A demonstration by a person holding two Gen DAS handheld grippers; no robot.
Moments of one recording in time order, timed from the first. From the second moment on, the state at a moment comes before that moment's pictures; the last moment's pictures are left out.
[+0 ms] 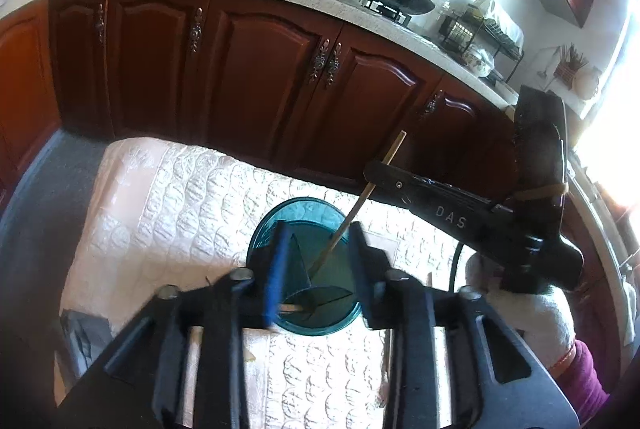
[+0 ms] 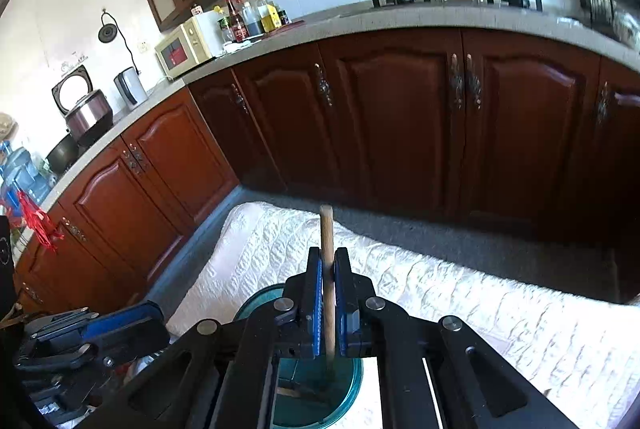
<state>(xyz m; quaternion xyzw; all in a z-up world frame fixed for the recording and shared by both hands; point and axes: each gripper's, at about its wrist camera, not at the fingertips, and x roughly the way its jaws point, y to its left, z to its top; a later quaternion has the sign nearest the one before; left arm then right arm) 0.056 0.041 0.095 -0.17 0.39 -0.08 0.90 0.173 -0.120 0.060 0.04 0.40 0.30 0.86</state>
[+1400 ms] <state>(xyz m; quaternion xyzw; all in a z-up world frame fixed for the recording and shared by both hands) 0.019 -0.111 0.047 -0.02 0.45 -0.14 0.88 0.027 -0.318 0.039 0.07 0.44 0.10 0.89</state>
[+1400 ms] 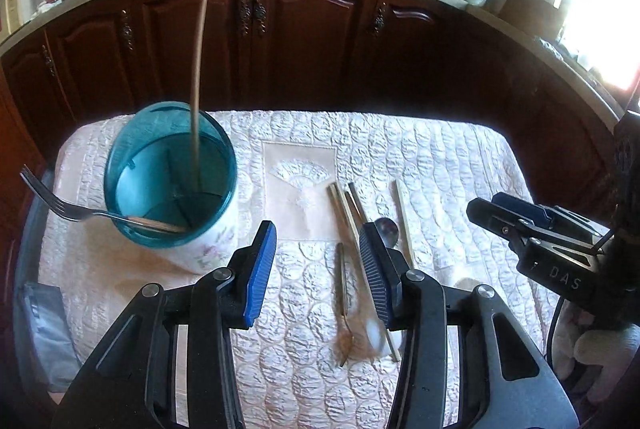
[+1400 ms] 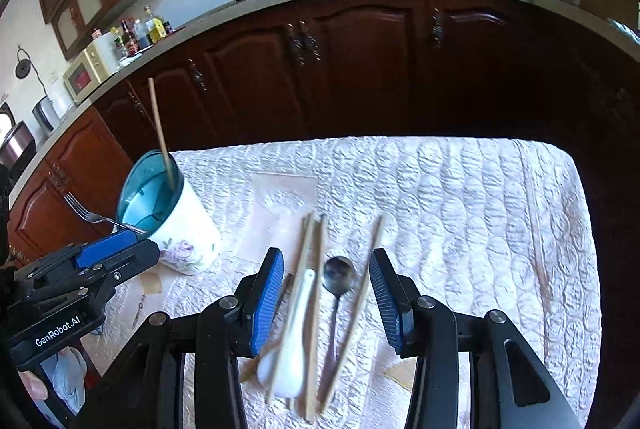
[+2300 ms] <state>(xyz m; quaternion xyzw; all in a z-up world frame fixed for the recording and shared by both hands) 0.024 -0.114 -0.013 -0.03 0.52 -0.17 0.83 0.029 -0.340 -0.028 0.10 0.51 0.09 0.85</state>
